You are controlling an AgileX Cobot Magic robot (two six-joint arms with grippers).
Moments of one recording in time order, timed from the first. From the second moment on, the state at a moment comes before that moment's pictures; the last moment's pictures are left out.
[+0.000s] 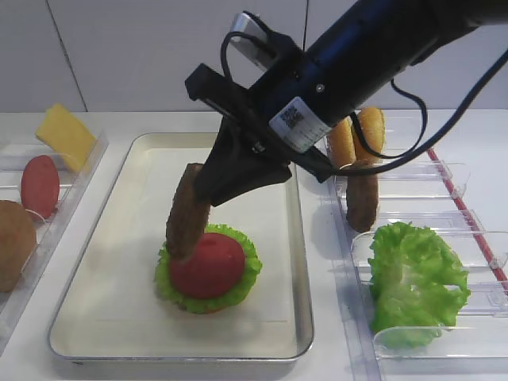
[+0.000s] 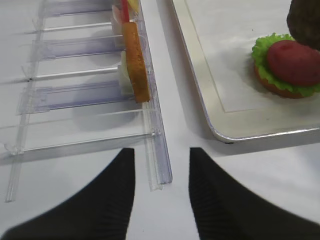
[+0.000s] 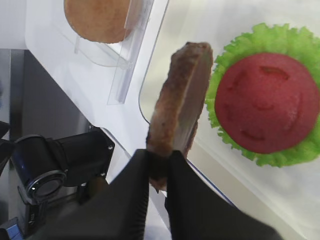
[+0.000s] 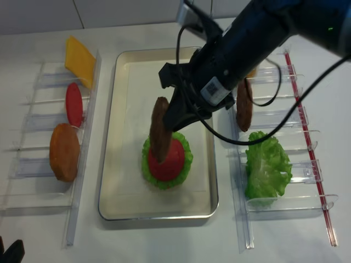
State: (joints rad) left arm -0.12 -0.02 -0.49 -0.01 1.19 0.00; right arm 0.49 1.69 -1.28 0.92 1.10 -0.27
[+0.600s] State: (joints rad) left arm -0.12 -0.02 -0.49 -0.01 1.19 0.00; right arm 0.49 1.83 -1.28 0.99 1.10 -0.38
